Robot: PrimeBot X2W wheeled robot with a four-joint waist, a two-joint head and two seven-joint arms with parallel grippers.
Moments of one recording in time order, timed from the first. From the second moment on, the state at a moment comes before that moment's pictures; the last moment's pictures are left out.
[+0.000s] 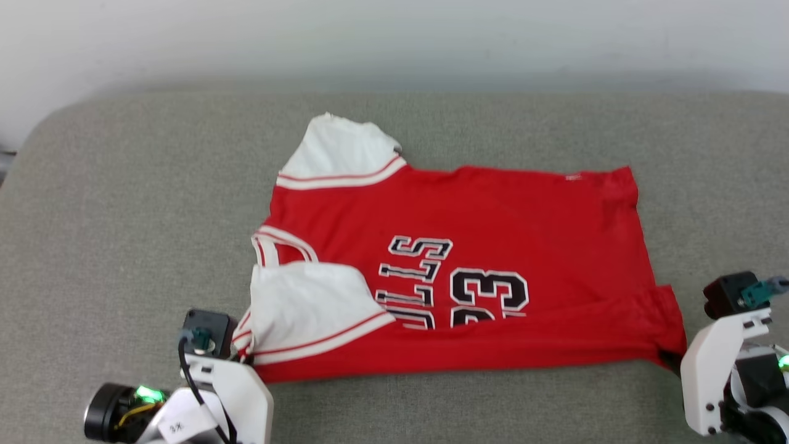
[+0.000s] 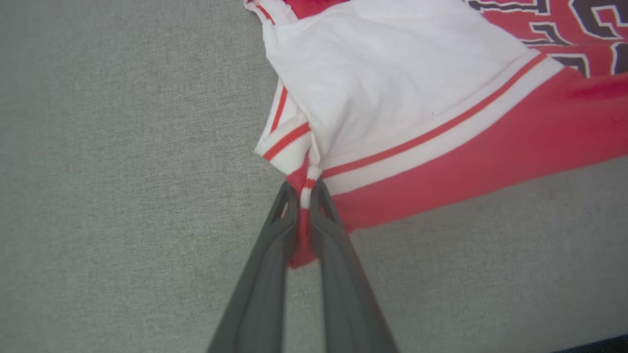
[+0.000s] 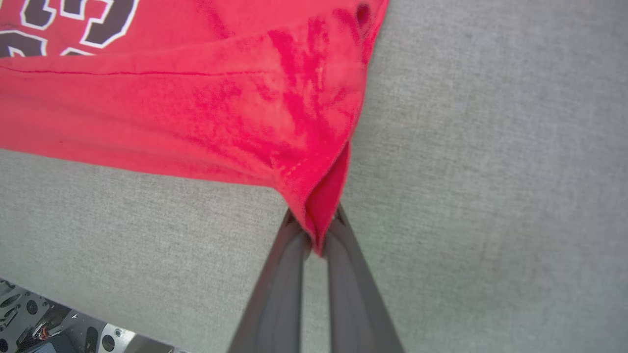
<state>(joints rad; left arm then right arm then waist) -0.10 0.56 -0.47 -0.18 -0.44 0.36 0.59 -0.13 -0.38 0.06 0.09 0.44 0.13 0.79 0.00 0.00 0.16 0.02</state>
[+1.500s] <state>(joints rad) -0.04 0.51 -0.48 0.01 -0.46 0.30 0.30 0.02 -0.37 0.00 -0.01 0.50 0.13 0.72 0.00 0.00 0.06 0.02</state>
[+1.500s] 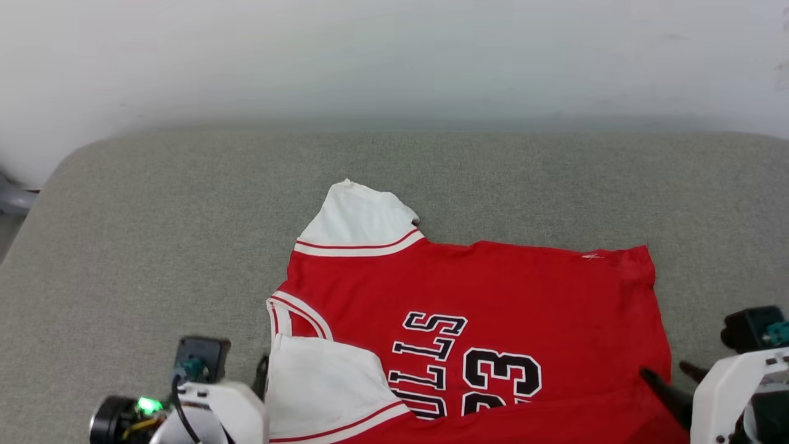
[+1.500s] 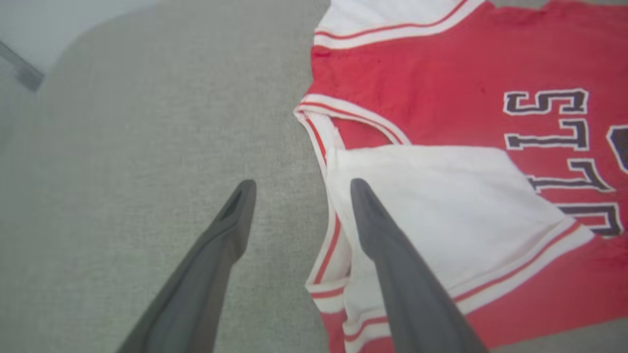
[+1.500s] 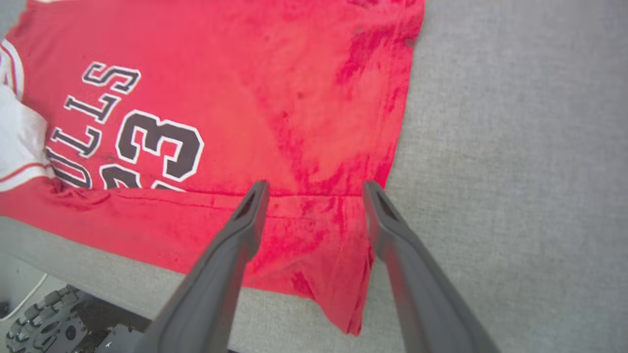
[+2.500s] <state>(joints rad) -0.36 0.42 -0.38 0.11 -0.35 0.17 -0.19 -0.08 -0.23 0.04 -0.08 0.48 0.13 -0.03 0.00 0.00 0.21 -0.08</state>
